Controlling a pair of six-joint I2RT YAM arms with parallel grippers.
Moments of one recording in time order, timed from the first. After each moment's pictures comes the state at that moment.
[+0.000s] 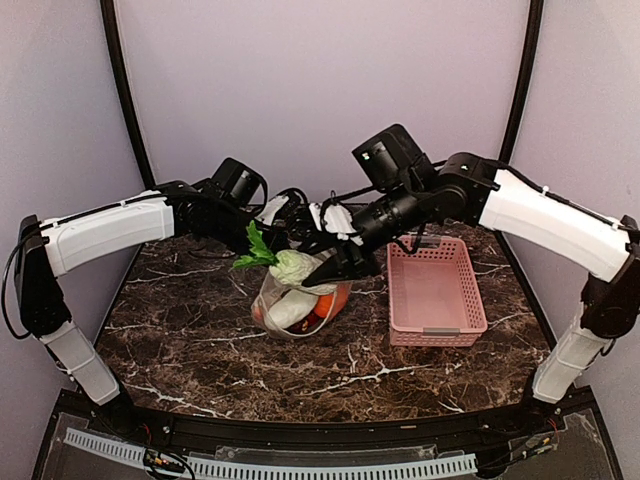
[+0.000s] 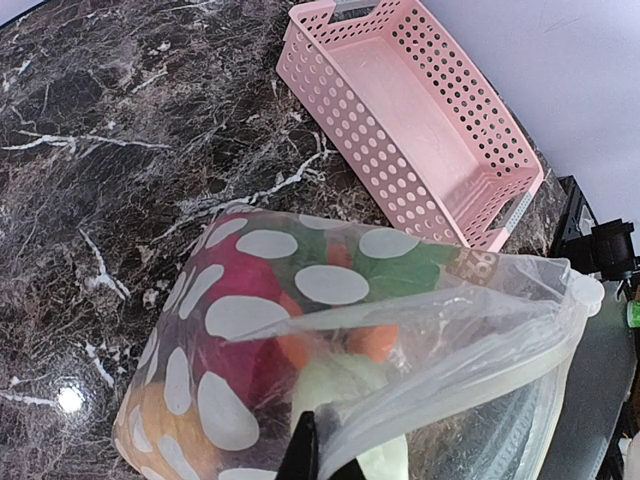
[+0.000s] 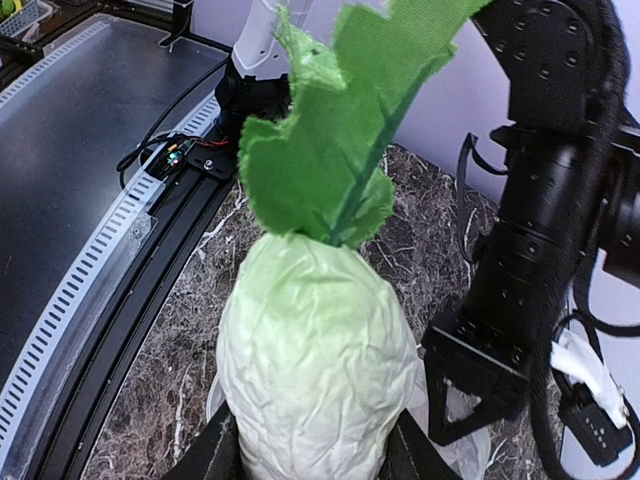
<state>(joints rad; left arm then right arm) -0.72 1.63 1.42 -0.66 0.33 -0.21 1.01 1.63 1.72 -0.80 -0.57 -0.81</state>
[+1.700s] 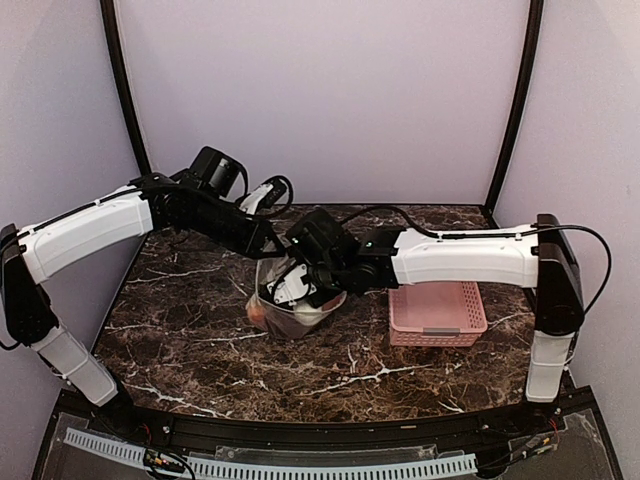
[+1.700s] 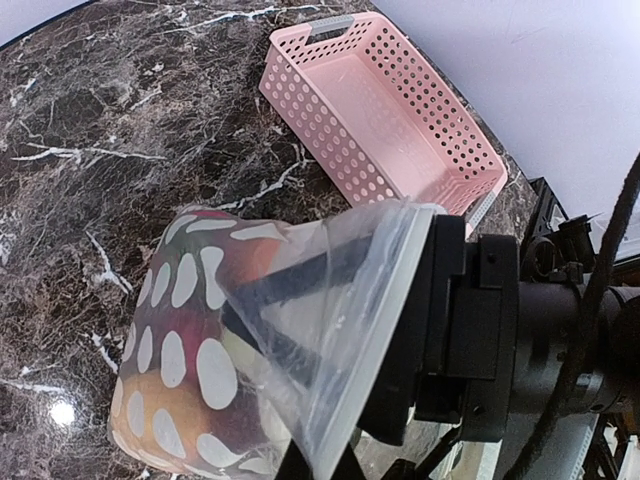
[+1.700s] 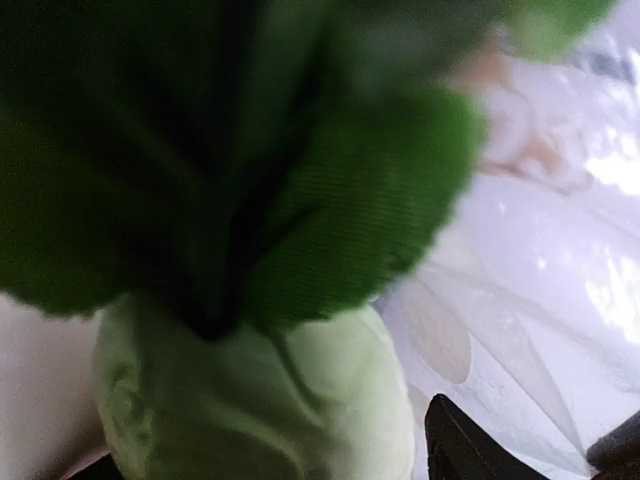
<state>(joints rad) -0.69 1.54 1.42 -0.71 0.41 -0.19 1.13 1.93 1.58 -0.43 0.41 -1.25</state>
